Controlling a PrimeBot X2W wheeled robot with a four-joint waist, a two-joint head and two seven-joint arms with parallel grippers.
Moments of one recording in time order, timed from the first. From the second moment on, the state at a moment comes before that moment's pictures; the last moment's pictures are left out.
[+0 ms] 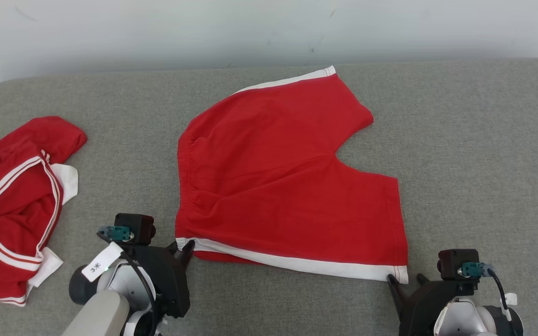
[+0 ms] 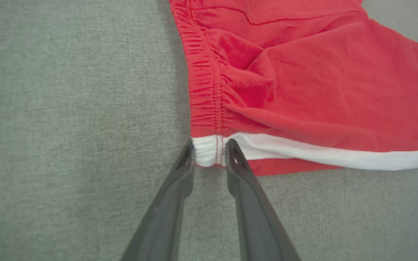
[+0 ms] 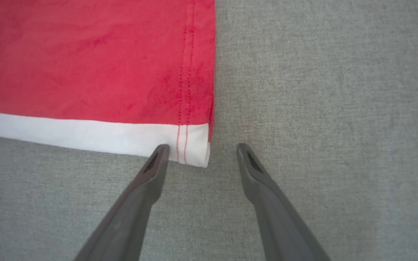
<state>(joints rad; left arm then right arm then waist) -0.42 0.22 -0.53 0.44 -0.54 0.02 0.32 -0.01 -0.06 0.10 0.08 0.29 -0.12 0.48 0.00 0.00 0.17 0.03</state>
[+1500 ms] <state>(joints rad) -0.38 0.20 -0.50 0.31 -0.64 -0.02 0.29 -0.09 -0.13 -0.03 -0.21 0.38 -0.10 0.57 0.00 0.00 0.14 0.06</state>
